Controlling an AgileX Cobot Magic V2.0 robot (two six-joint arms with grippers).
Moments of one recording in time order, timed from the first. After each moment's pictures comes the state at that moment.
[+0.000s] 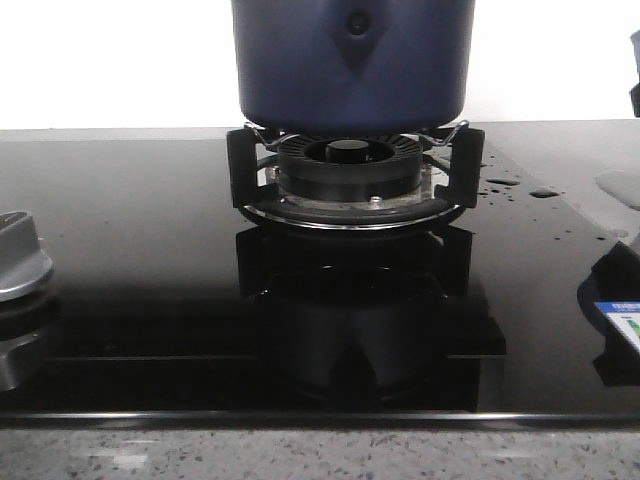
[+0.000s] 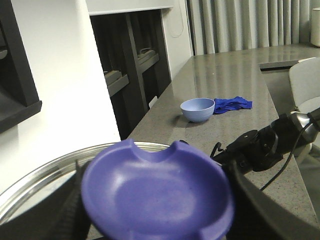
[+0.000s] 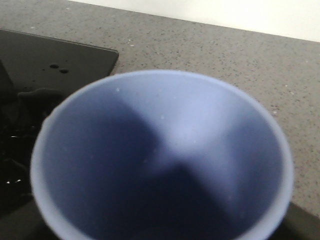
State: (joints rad) left arm -0.15 1.24 -1.45 -1.49 1.19 1.45; right arm -0.16 1.21 -0.63 -1.46 -0.26 1.27
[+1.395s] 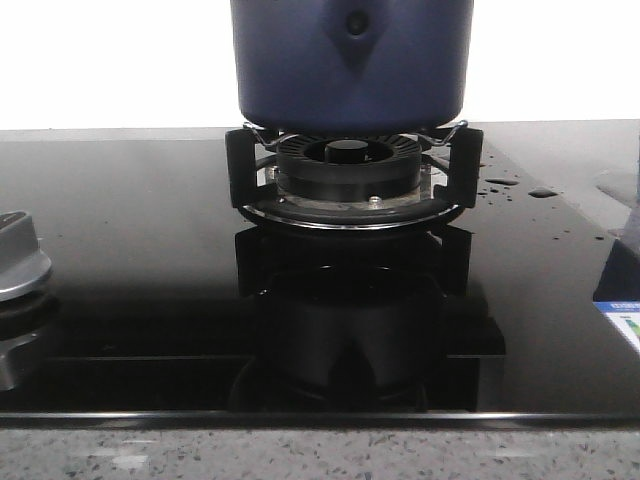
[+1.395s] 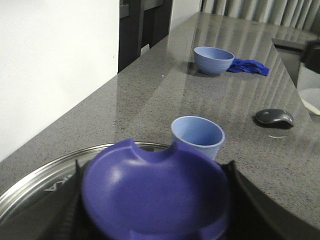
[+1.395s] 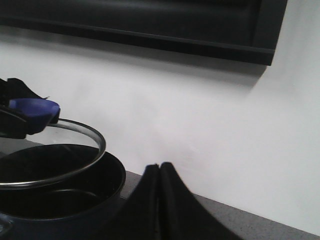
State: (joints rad) left arm -0.32 1.69 -1.44 -1.55 1.01 1.57; right arm -0.16 0.63 -0.63 -1.51 -0.48 1.40
